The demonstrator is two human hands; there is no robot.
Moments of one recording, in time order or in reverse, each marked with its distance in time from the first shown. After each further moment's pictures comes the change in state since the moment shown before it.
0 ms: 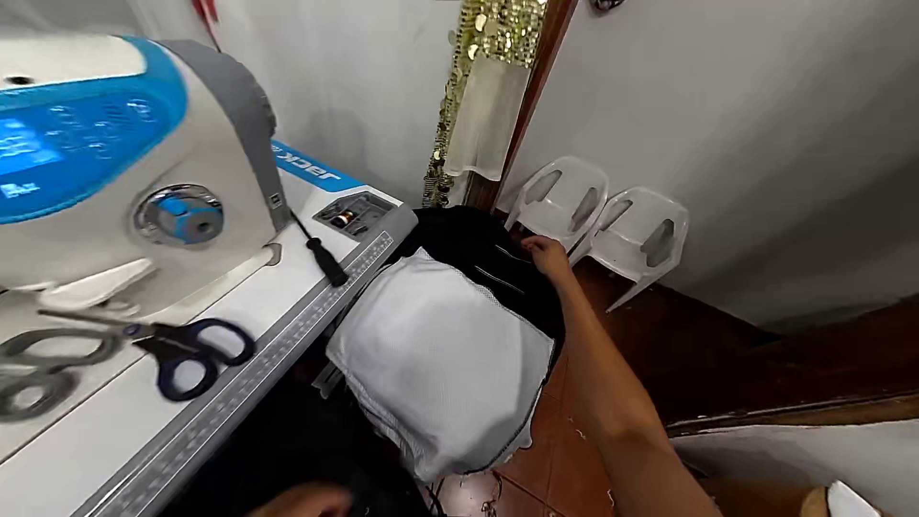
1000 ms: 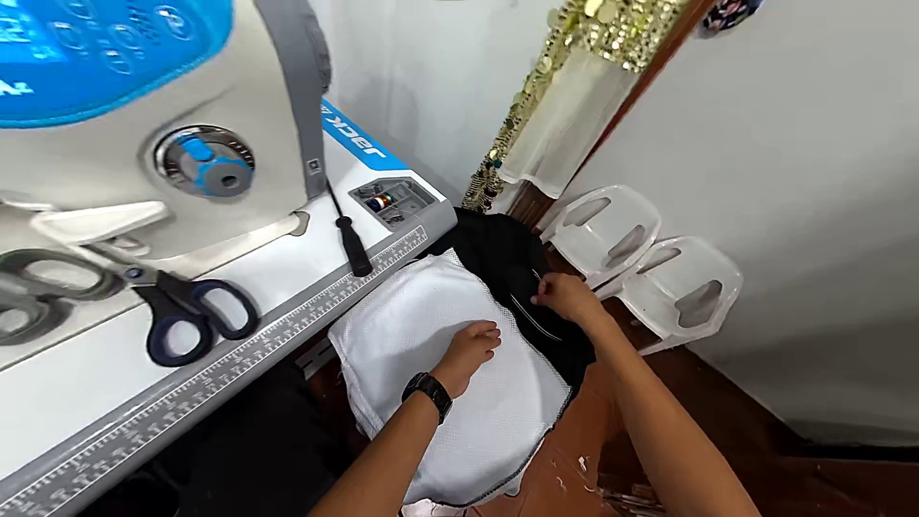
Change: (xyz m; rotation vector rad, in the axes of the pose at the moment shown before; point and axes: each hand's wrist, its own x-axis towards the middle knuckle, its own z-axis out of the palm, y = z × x) left_hand 0.322 0.026 0.101 -1.292 0.201 -0.410; right_hand -0.004 -0.059 0.003 -0.500 -0.451 -0.044
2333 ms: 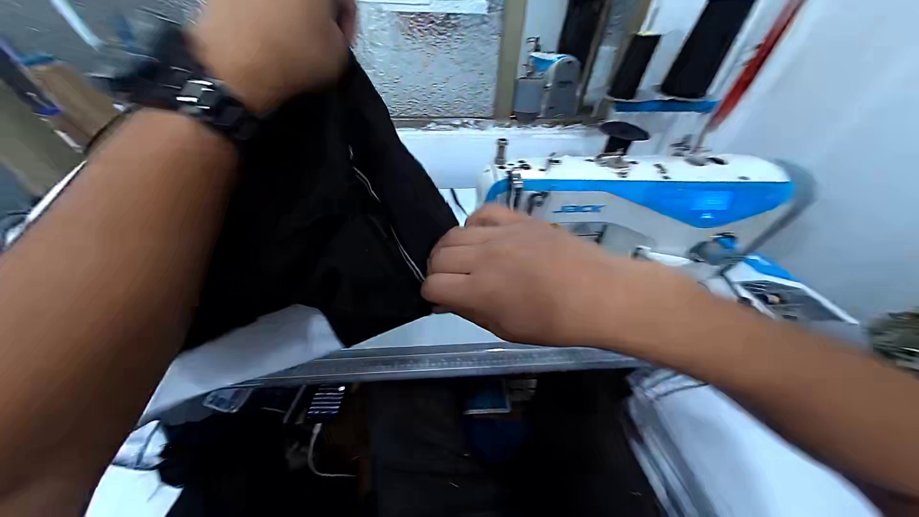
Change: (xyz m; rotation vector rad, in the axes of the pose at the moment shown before) left_hand -0.738 0.348 -0.325 2.135 1.526 0.607; right_hand -0.408 -0.596 -0.041 -0.221 0.481 -2.249
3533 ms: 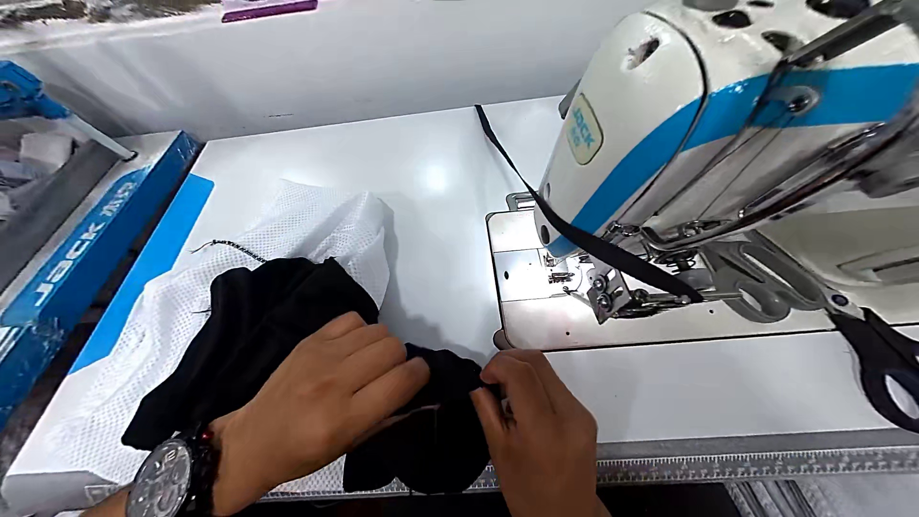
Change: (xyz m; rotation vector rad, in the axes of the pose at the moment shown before) left_hand -0.207 0.108 0.159 -0.637 -0.143 0.322; right_hand -0.010 -0.043 0.242 0.319 0.587 1.149
